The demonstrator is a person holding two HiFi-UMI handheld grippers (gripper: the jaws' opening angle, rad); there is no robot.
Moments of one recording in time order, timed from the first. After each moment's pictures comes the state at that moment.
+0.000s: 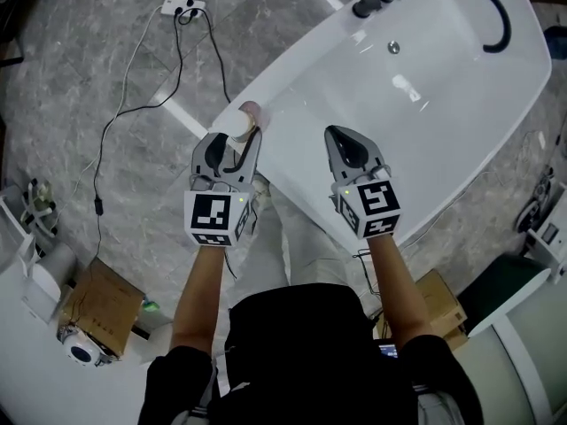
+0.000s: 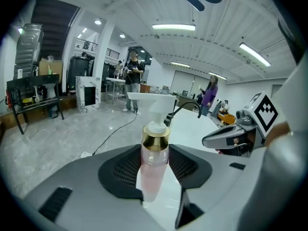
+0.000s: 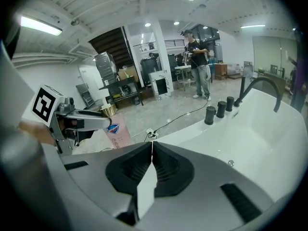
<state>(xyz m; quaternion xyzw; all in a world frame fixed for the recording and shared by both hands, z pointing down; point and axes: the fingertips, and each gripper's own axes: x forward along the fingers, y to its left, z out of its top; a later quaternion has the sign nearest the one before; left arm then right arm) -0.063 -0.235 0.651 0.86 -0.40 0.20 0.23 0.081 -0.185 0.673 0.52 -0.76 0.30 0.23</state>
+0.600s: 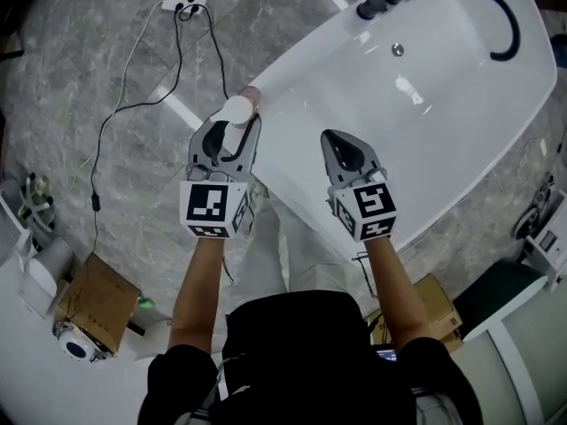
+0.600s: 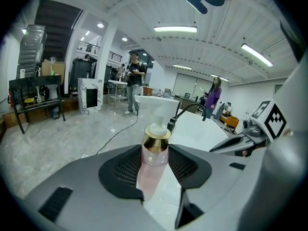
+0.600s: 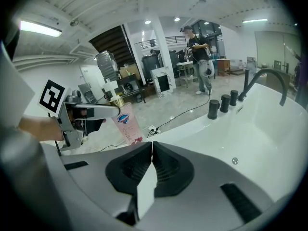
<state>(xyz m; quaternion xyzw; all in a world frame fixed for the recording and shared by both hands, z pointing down) -0.054 -0.264 0.665 0.86 -0.42 0.19 0.22 0.078 -0.188 0.701 0.50 -0.77 0.31 0.23</state>
